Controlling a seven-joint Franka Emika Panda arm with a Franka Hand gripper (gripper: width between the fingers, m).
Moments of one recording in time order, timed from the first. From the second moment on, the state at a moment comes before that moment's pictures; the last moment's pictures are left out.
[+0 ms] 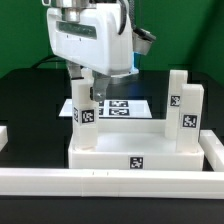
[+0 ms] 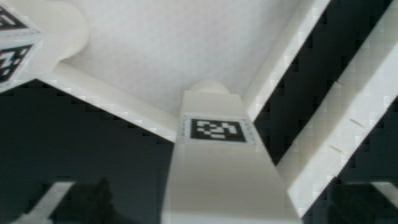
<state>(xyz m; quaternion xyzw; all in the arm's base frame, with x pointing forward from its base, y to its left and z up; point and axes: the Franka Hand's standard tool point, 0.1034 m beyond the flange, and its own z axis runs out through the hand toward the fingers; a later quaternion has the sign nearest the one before) 0.580 -0.067 0.115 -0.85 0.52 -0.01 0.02</state>
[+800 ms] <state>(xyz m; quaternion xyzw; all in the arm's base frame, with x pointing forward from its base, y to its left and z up) 0.578 -0.069 0.113 -0.99 0.12 -0.02 -0.01</state>
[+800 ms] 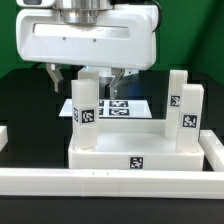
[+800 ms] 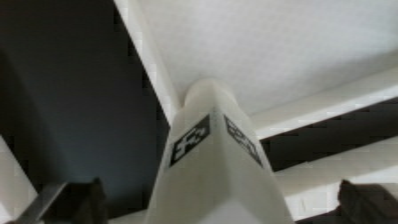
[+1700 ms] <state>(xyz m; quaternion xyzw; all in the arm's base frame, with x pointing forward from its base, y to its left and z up) 0.577 -0.073 0.113 -1.00 -0.09 -0.01 -0.02</state>
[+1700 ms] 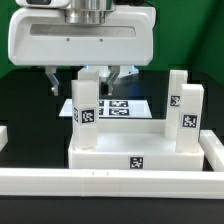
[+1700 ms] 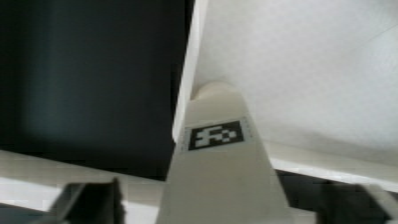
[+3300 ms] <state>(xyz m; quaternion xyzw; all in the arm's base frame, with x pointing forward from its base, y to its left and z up) 0.577 -0.072 0.111 -0.88 0.47 -0.01 0.01</state>
